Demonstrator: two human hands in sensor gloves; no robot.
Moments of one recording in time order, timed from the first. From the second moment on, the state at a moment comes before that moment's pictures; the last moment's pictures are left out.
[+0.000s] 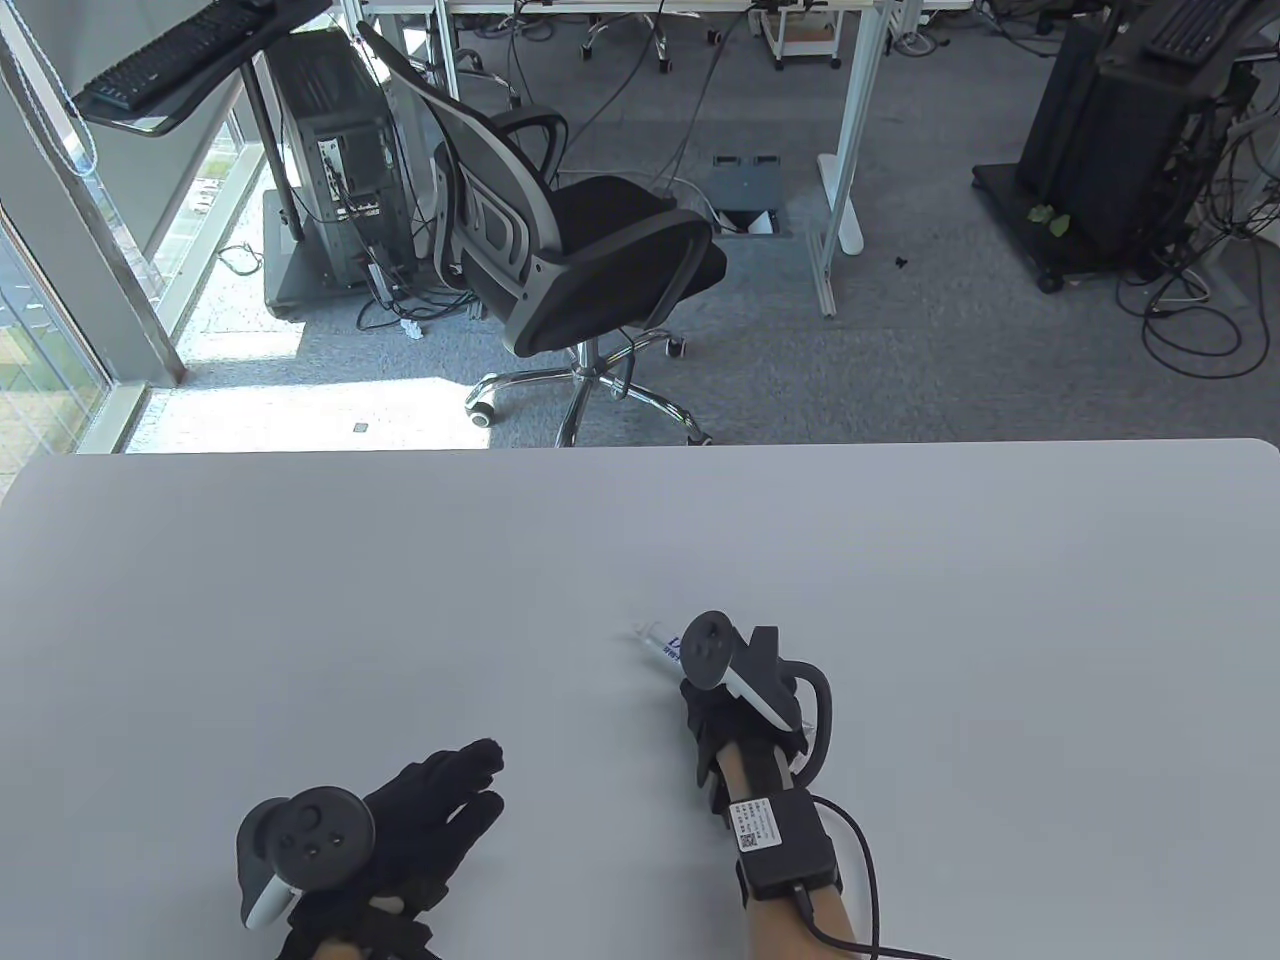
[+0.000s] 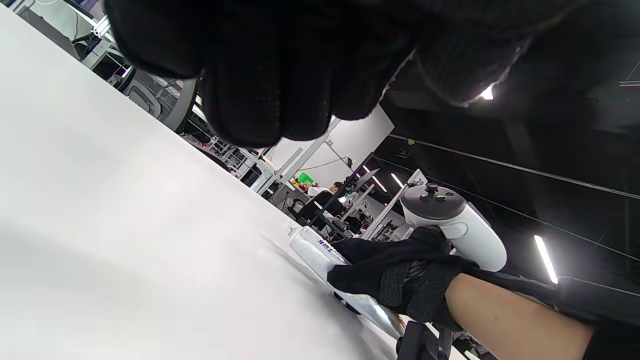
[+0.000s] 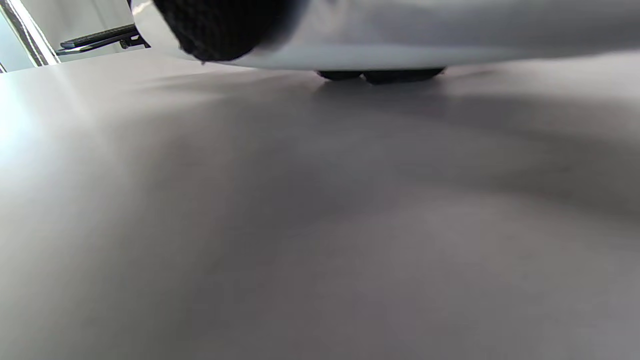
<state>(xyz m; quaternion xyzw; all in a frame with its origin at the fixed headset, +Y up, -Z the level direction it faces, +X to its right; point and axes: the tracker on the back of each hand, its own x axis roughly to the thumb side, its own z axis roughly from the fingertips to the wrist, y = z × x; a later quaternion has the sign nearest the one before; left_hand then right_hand) -0.260 -0.713 -0.257 0.01 -0.21 0.35 0.91 0.067 -0.765 -0.404 -0.03 0.09 0.99 0.10</state>
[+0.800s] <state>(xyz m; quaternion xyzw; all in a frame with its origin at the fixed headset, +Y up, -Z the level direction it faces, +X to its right) -0.269 -0.712 -0.257 0.07 -0.17 0.28 0.94 0.038 -0.665 -0.282 0.10 -0.02 0.97 0.22</state>
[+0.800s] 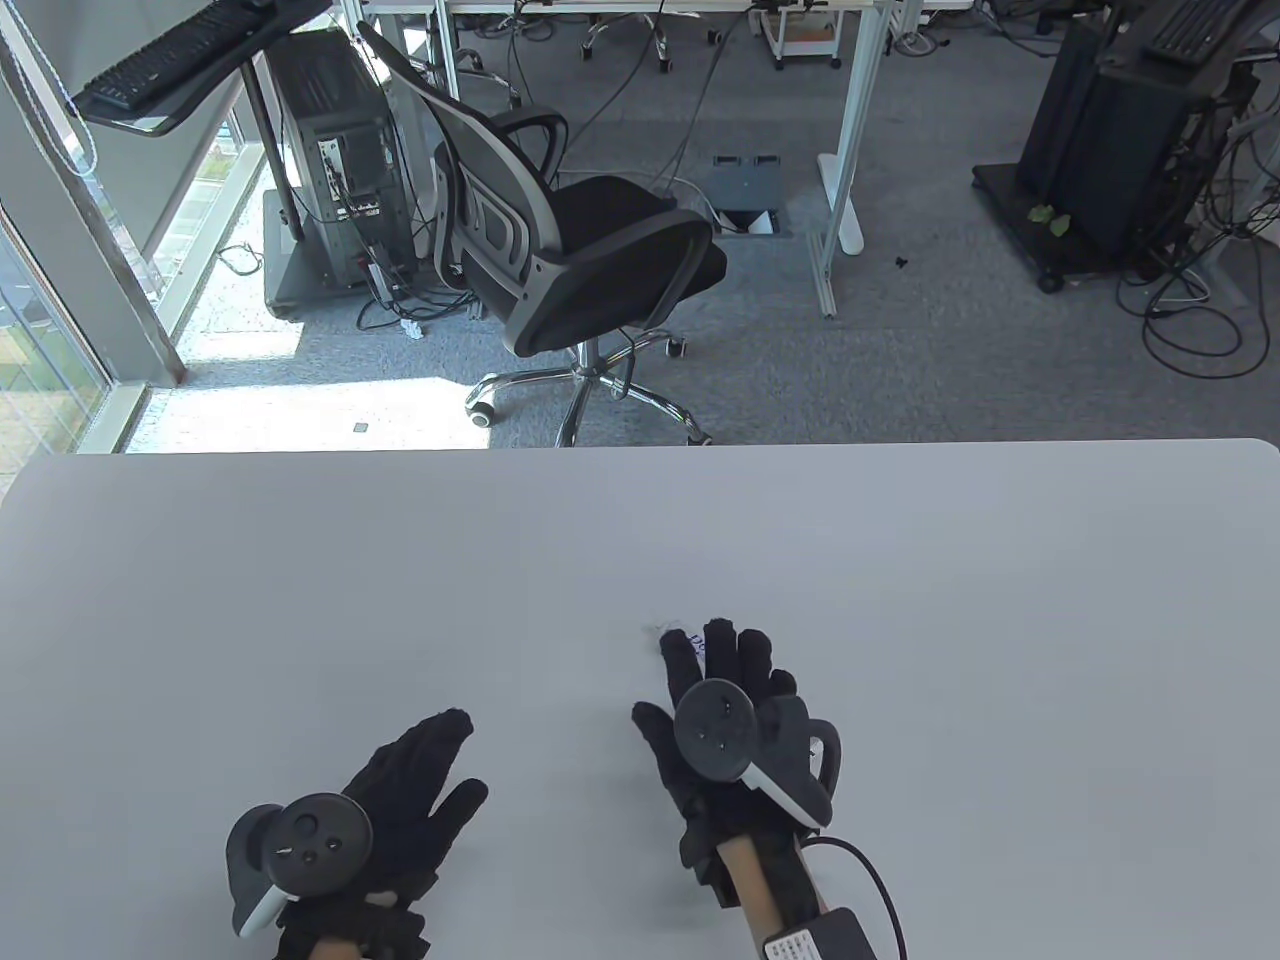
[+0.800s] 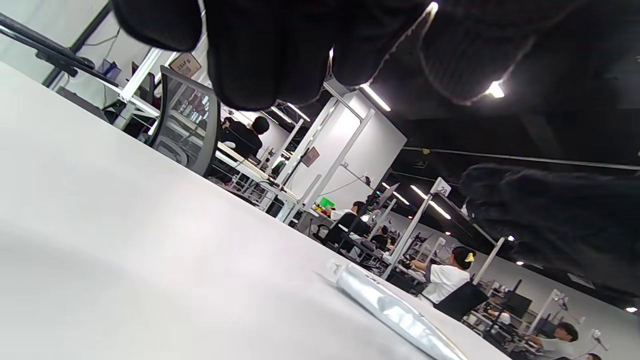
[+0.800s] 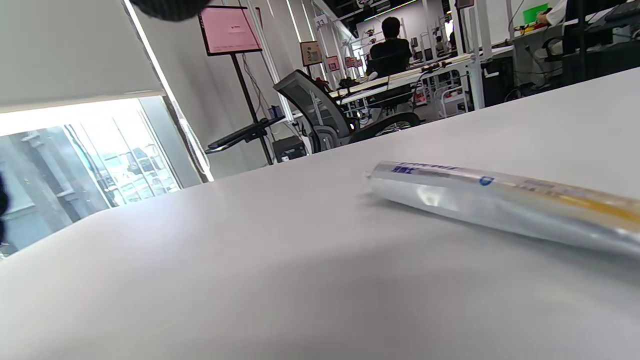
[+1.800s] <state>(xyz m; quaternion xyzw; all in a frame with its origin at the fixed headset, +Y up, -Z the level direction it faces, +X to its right) -0.260 -0.753 -0.278 -0.05 -0.10 0.10 0.99 0.015 -0.774 -0.270 0.16 0.13 0.96 0.17</state>
